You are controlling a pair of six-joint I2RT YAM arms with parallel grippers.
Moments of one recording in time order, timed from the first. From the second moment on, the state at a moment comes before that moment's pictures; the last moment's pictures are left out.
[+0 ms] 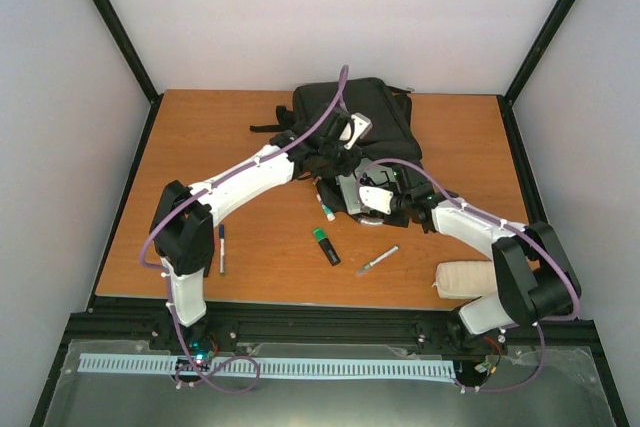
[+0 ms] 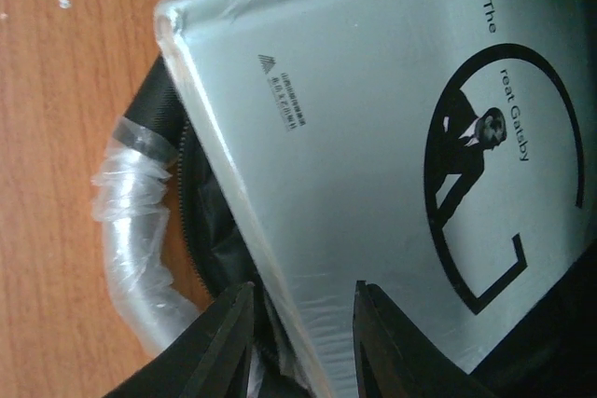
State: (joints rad) left arm -0.76 1.88 1.64 -0.49 0.05 -0.08; right arm 0.43 1.45 0.75 -0.23 -0.11 -1.05
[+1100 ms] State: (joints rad) left arm -0.75 1.88 1.66 -0.53 0.06 -0.08; right arm 0.47 1.78 0.81 0.30 0.07 -1.00
